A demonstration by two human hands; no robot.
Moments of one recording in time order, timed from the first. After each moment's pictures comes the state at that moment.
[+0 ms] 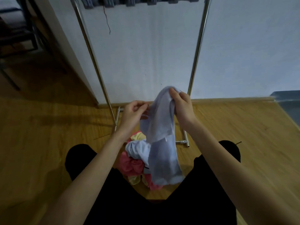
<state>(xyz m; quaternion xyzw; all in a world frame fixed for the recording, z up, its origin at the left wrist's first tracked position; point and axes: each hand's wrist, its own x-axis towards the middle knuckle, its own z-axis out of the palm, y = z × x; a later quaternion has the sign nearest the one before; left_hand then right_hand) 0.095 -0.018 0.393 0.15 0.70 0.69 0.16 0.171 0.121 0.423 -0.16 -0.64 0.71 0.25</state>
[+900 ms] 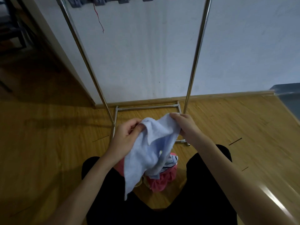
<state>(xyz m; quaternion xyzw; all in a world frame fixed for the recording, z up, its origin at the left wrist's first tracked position) 0.098 -0.056 0.400 0.32 0.74 0.57 0.15 0.153 0.153 0.365 -0.38 -0.60 0.70 0.06</state>
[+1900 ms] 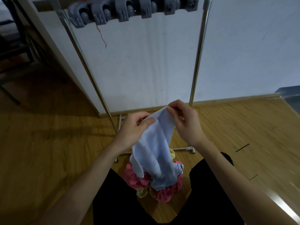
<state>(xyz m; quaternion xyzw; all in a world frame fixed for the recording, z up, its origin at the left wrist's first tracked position) 0.055 -0.017 0.432 0.35 0.76 0.52 0.16 0.155 0.141 0.433 -0.06 -0.83 0.45 0.33</state>
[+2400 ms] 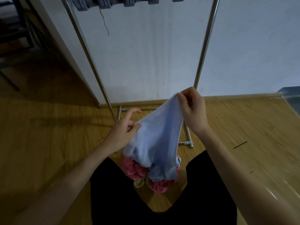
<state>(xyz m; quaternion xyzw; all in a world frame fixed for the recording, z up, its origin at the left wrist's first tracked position) 0.056 -0.060 0.404 0.35 0.81 0.44 0.16 0.146 0.157 0.427 -0.15 -0.79 0.48 0.35</state>
